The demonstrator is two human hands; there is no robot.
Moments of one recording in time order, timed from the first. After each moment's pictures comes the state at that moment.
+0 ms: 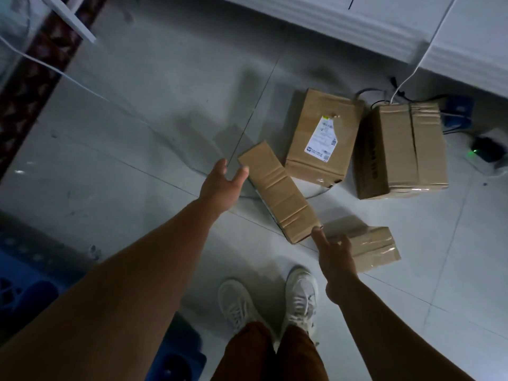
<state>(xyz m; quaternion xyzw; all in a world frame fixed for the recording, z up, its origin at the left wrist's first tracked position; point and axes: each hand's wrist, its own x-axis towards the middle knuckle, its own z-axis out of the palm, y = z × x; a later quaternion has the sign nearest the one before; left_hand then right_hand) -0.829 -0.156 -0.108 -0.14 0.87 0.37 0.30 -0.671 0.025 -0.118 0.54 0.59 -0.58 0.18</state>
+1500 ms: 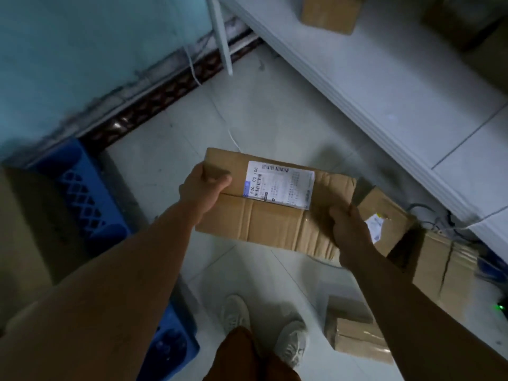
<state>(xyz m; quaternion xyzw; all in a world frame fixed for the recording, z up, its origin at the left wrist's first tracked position) -0.837 -0.317 0.076 -0.38 0.81 0.43 0.11 -0.852 -0.049 0.054 0.31 0.70 -0.60 0.24</state>
